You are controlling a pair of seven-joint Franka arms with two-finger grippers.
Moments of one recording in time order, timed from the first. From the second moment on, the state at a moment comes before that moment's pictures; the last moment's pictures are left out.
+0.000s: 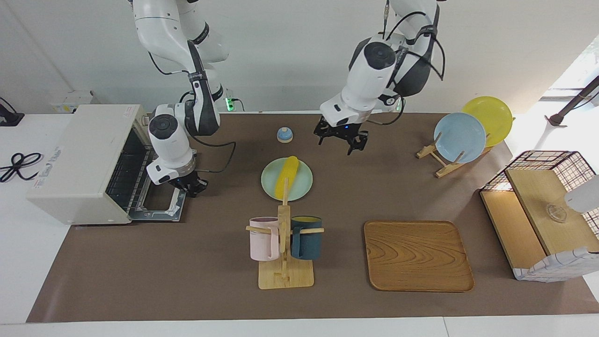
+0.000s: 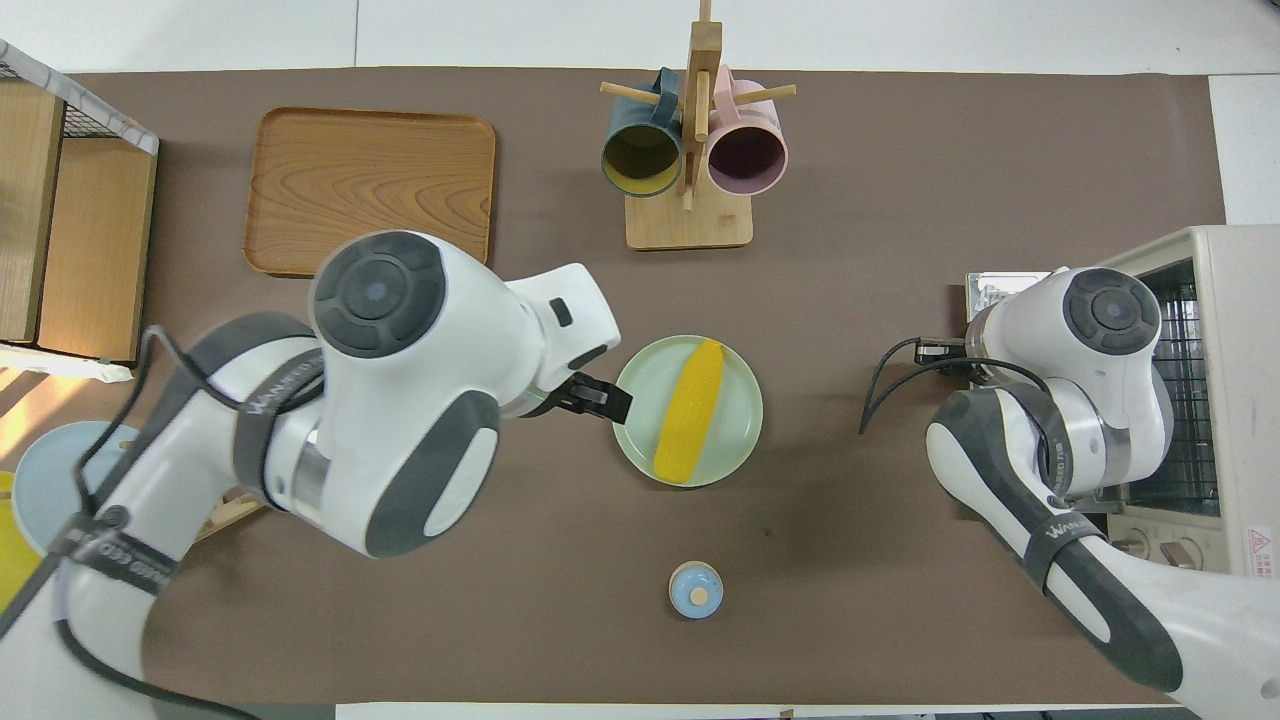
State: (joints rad) left arm -0.59 0.13 -0.06 -1.84 -0.18 1.99 -0.15; right arm 0.00 0.18 0.06 -2.23 -0.15 2.40 0.32
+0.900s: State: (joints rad) left arm -0.74 0.46 -0.06 -1.70 -0.23 2.21 -0.23; right arm -0.01 0.09 0.10 -2.03 -0.32 1.96 0.19
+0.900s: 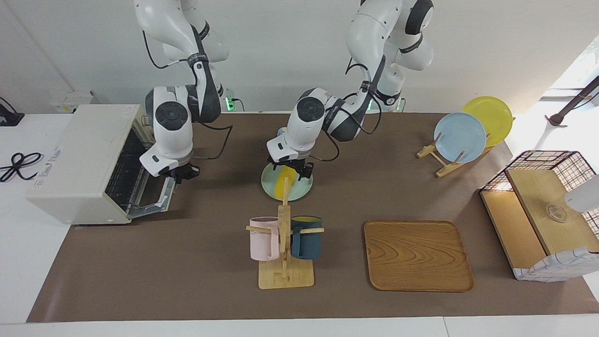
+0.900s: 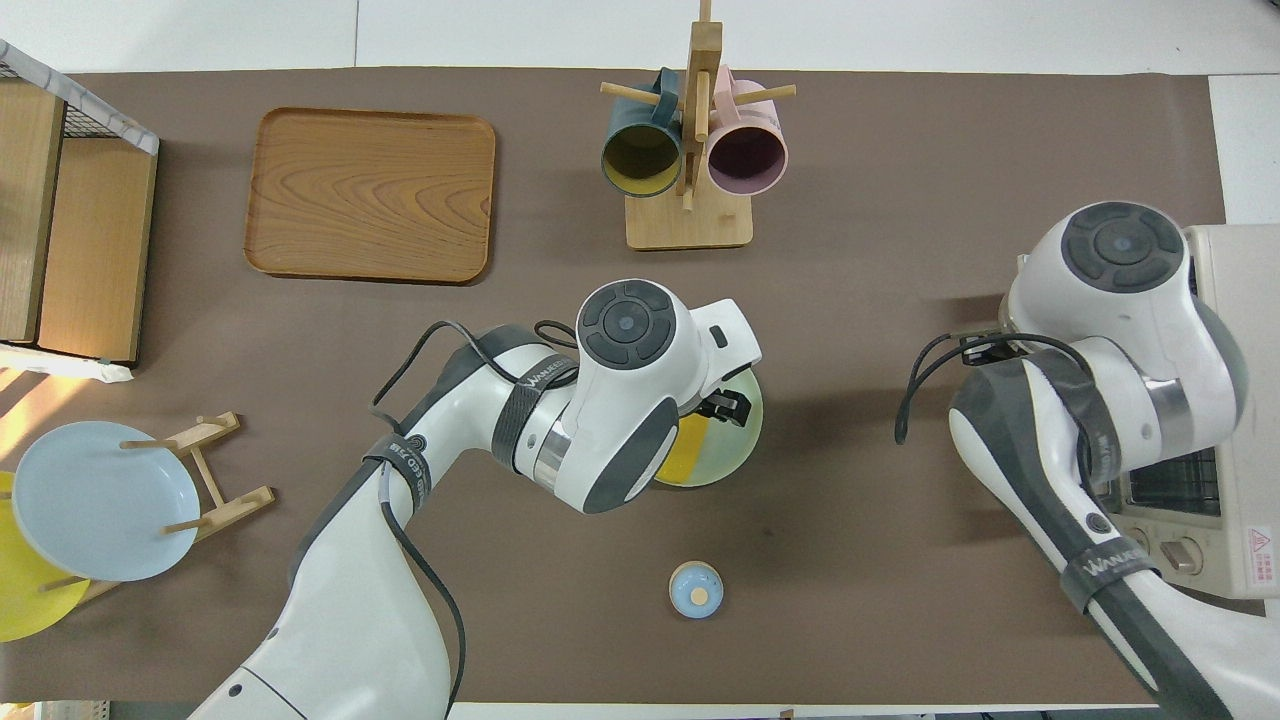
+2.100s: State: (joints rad) left arm -0.77 0.46 -0.02 -1.72 -0.21 2.27 -0.31; right arm -0.16 -0.01 0.07 -1.84 -0.15 1.74 -0.10
